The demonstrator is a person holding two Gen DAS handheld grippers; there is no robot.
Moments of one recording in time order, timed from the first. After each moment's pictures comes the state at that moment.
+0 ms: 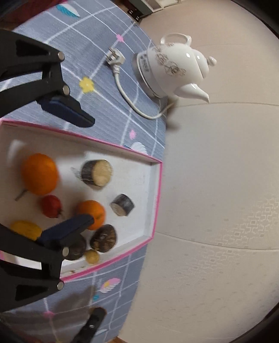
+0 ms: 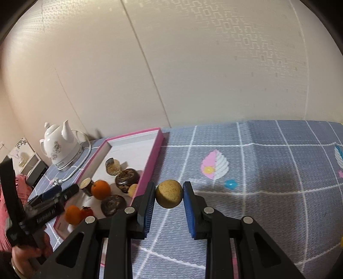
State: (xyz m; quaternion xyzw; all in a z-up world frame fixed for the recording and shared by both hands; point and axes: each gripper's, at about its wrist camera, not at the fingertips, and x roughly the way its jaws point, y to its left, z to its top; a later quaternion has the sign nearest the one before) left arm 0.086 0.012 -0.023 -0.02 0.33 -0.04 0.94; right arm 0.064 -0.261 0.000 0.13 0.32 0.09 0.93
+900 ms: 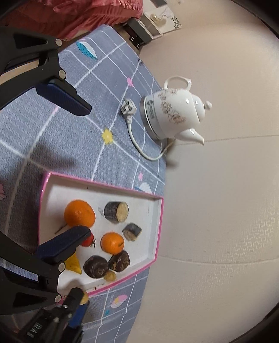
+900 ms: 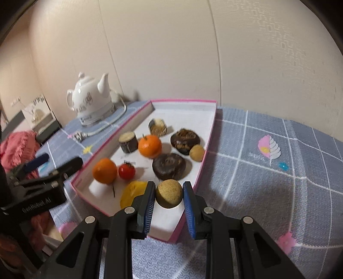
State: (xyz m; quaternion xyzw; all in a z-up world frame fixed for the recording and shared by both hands) left arm 0.025 0.039 -0.017 0.01 0.31 0.06 0.95; right arm 0.033 -0.171 -0.020 0.03 0.36 0.16 0.92
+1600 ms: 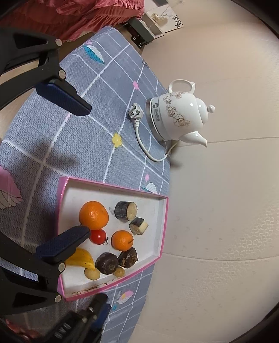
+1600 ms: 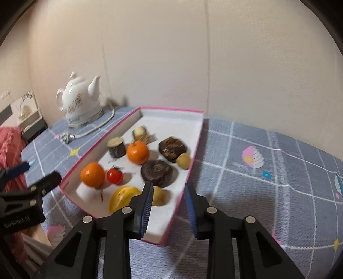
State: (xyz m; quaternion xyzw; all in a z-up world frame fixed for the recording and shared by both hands) left arm 0.004 0.041 -0.019 0.01 0.31 0.05 0.95; right arm 0.023 -0.180 -0.003 0.02 0.32 0.10 0.94
